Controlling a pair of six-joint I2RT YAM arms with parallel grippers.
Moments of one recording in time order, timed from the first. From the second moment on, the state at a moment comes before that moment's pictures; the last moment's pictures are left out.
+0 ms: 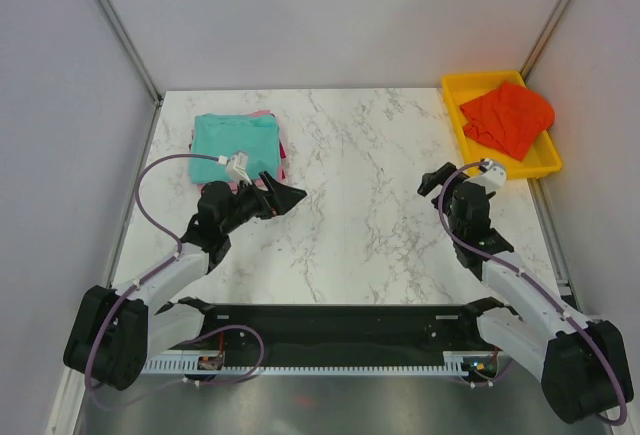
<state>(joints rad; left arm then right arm) -0.35 1.09 0.42 0.47 0.40 -0.77 0.29 0.95 0.44 0.16 0.39 0.67</state>
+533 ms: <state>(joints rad) -0.35 1.07 0.42 0.47 0.40 -0.77 0.21 1.00 0.51 0.10 0.45 0.66</state>
